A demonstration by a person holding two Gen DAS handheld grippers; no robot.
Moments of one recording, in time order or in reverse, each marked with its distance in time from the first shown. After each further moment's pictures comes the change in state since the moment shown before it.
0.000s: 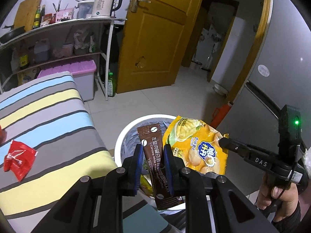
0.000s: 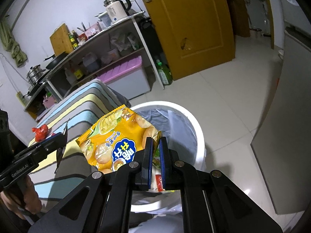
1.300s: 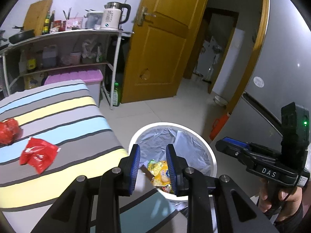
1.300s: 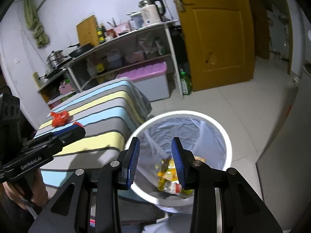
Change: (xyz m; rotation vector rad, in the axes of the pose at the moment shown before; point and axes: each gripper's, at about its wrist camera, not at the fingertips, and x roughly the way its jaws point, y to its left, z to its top) left arm -0.061 0.023 -0.015 -0.021 -0.106 0.013; right arm -0.032 0.074 -0.007 -0.191 -0.054 0.083
